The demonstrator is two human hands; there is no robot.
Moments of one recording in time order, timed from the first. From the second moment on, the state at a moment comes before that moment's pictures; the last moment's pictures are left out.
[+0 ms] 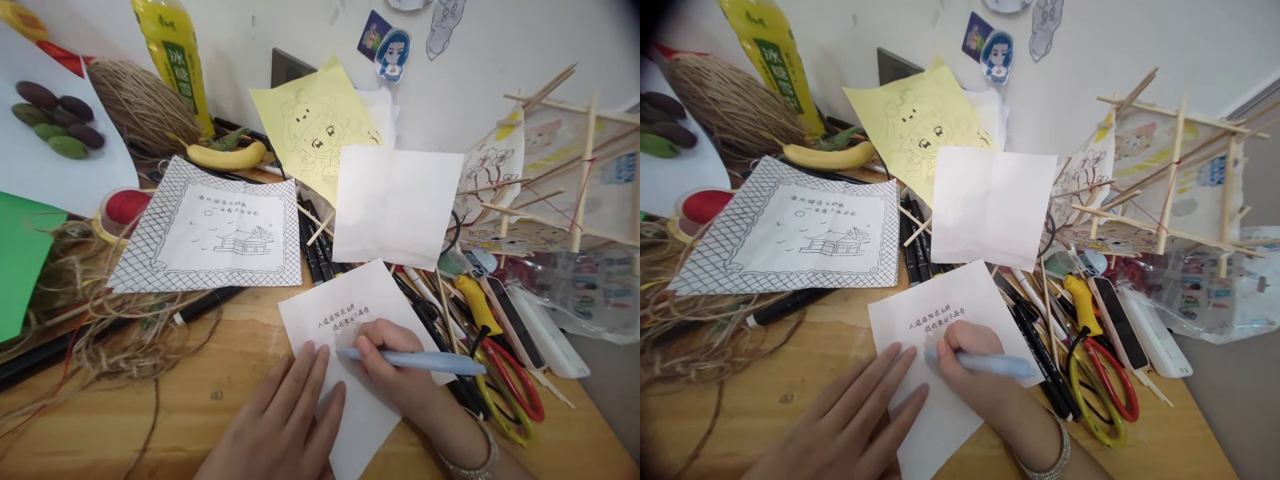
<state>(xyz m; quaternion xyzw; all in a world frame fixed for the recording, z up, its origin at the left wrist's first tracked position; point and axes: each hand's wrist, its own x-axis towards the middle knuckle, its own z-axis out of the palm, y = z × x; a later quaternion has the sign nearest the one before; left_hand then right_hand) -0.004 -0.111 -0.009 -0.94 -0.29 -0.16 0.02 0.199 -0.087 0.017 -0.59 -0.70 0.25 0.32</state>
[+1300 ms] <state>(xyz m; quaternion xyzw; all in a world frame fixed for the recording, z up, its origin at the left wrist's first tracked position) -0.005 -0.111 0.001 -0.94 -0.29 -0.15 -0.03 0.202 -0.088 0.018 -0.56 -0.71 0.29 0.32</state>
